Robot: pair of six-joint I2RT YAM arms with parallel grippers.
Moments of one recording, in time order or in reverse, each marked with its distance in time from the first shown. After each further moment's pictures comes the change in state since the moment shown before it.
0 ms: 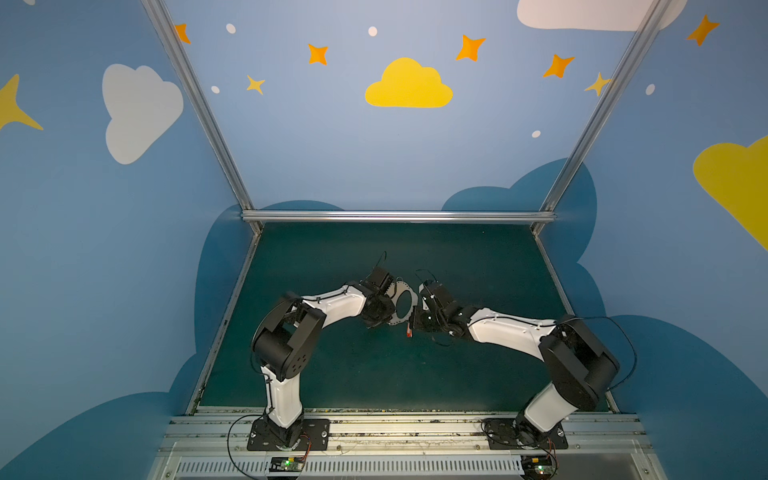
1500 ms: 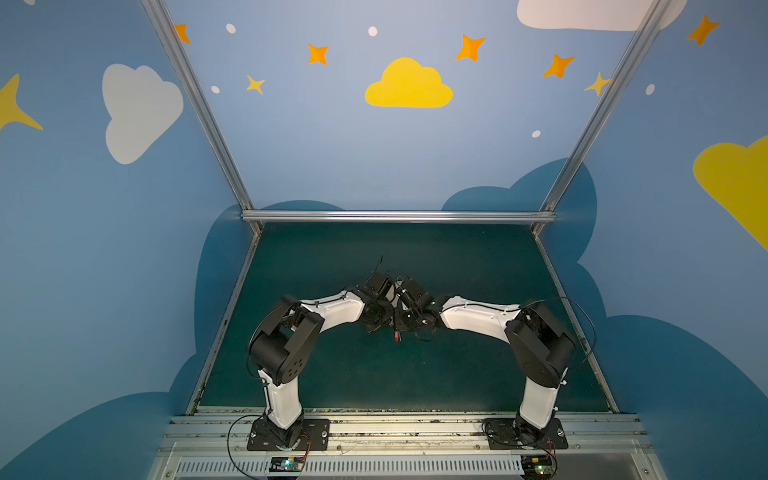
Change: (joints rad) left arm -0.014 -0.037 -0.073 0.082 -0.036 -0.117; right arm 0.079 0.228 0.275 -0.226 0.014 -0.070
